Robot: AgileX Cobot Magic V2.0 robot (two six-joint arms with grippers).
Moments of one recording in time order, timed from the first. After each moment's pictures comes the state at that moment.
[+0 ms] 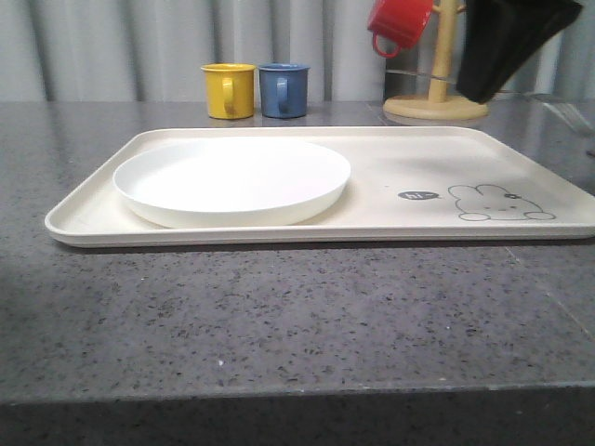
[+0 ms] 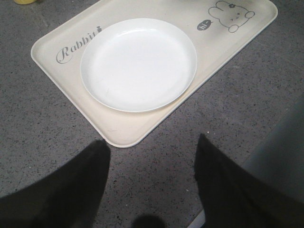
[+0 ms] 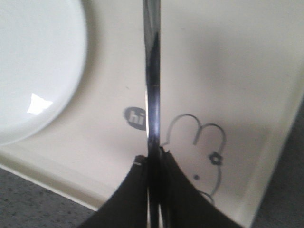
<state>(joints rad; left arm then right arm) -0.71 0.79 -1.02 0.04 1.00 0.04 0.37 1.57 -1.44 0.08 1.08 -0.02</state>
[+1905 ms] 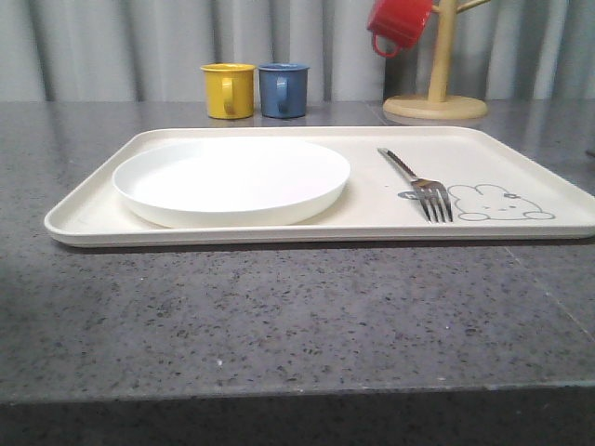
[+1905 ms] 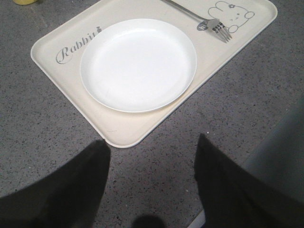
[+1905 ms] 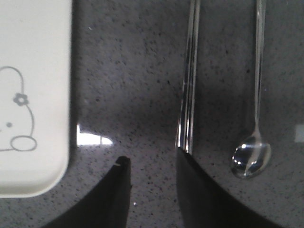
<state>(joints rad) -0.71 0.79 -1.02 0.04 1.00 0.04 0.03 1.44 -1.31 -0.10 1.18 0.05</state>
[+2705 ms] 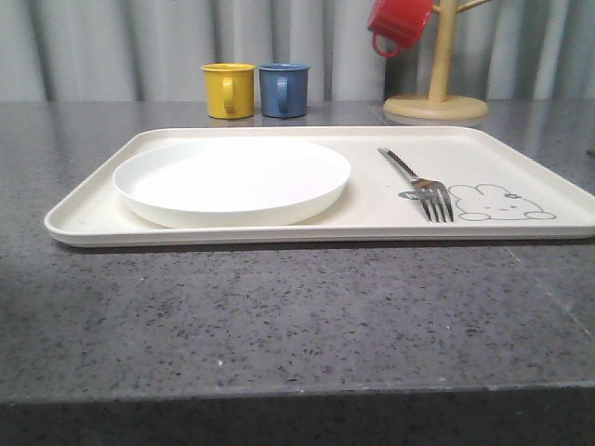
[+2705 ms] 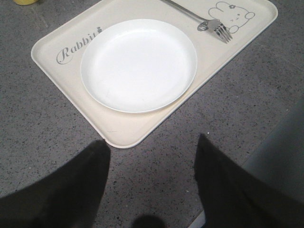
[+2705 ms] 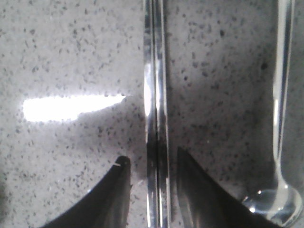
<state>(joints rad) -0.71 0.79 -1.02 0.04 1.00 0.04 -0.17 1.63 -1.26 0.07 1.08 -0.10</state>
